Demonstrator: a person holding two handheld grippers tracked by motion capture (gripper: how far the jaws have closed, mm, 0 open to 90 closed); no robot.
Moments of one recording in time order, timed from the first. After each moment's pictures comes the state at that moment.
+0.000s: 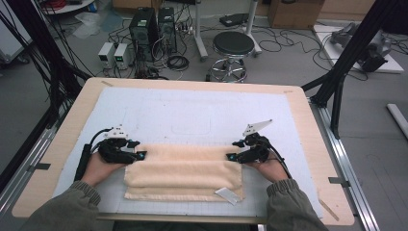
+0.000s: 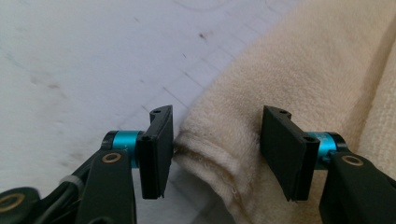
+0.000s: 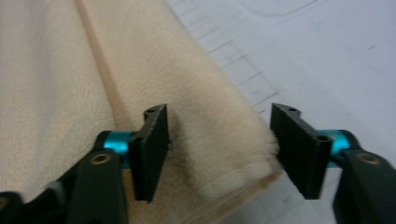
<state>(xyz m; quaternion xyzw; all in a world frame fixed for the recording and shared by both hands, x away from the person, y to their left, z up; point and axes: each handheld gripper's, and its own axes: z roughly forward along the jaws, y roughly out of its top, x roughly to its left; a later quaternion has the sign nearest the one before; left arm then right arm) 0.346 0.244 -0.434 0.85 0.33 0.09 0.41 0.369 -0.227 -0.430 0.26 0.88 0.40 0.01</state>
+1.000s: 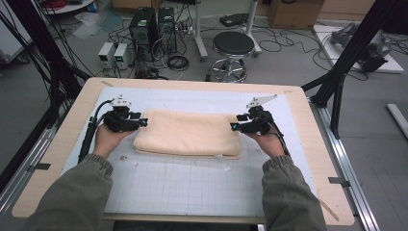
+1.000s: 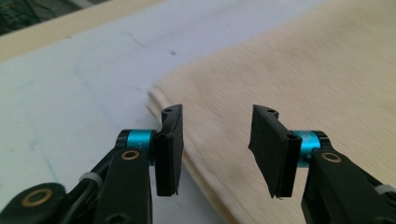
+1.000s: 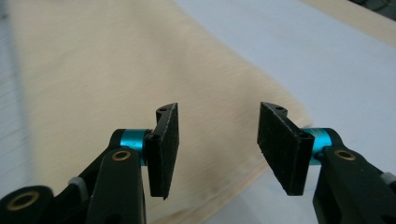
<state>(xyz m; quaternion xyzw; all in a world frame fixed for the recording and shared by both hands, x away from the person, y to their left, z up) 0.409 0.240 -0.403 0.82 0.36 0.16 0.42 0.425 -0.235 -0.391 0.30 0.85 0.42 0.10</state>
